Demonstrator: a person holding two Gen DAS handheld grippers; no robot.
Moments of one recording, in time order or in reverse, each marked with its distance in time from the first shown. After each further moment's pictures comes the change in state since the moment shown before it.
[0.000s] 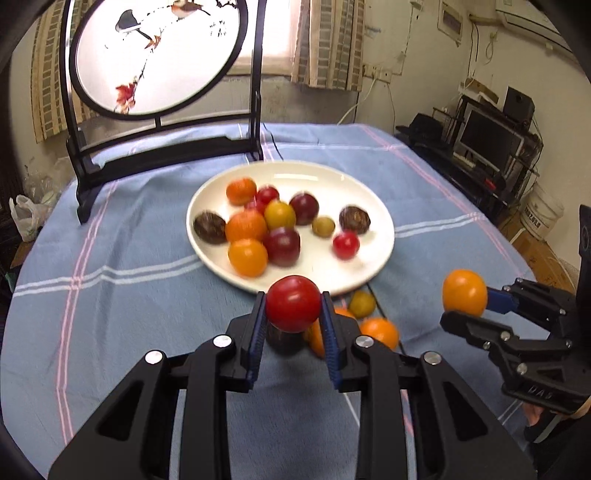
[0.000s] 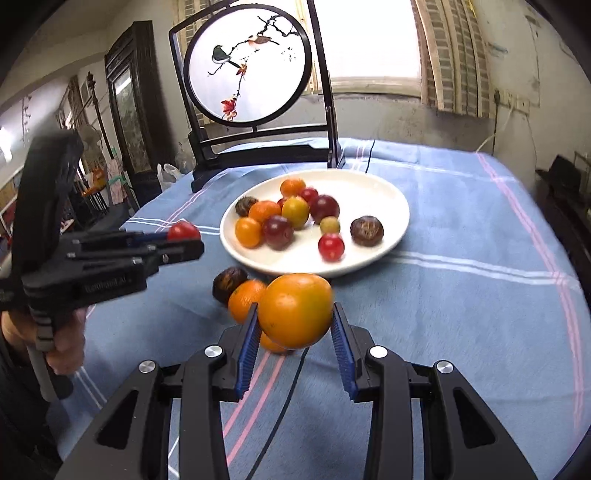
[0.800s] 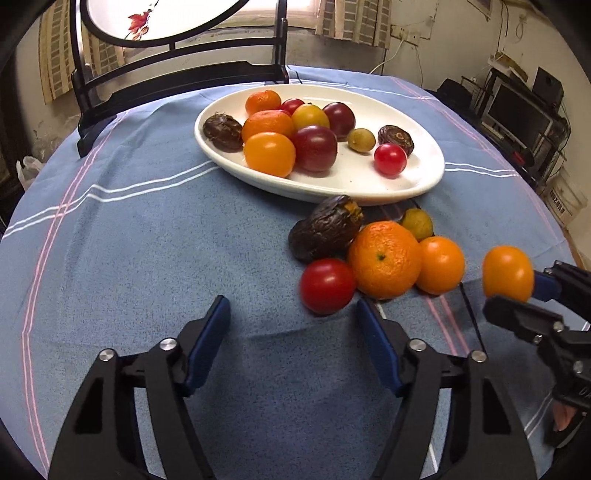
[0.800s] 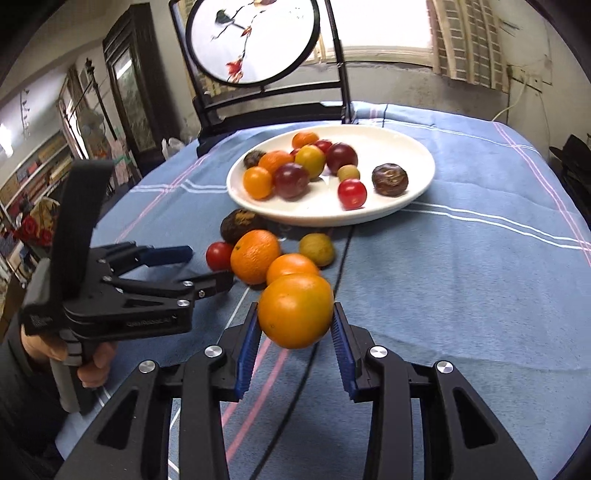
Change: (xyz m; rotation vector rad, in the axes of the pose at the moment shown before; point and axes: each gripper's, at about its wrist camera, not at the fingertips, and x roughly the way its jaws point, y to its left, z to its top) left arm 0.056 0.007 -0.059 -0.038 0.160 0.074; right arm 0.026 0.004 -0.033 0.025 0.103 0.056
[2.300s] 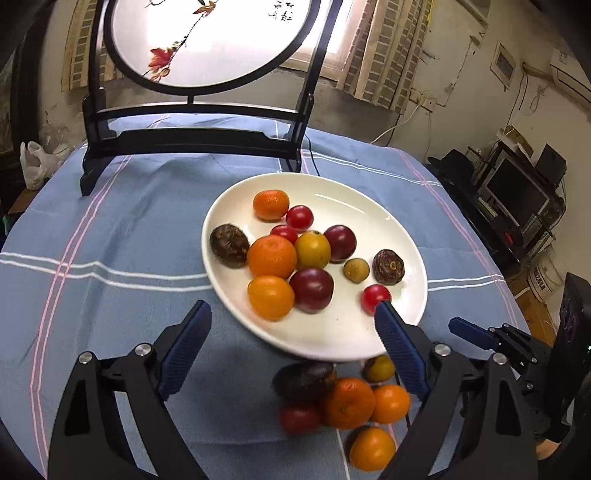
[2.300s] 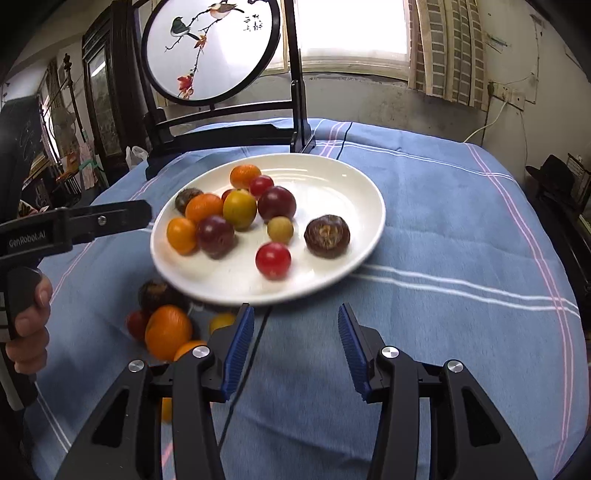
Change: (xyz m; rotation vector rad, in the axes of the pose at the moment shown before) left arm -0.032 0.028 0.077 -0.192 -0.139 -0.085; right arm 0.022 -0.041 0.053 -0.027 -0.018 -0.148
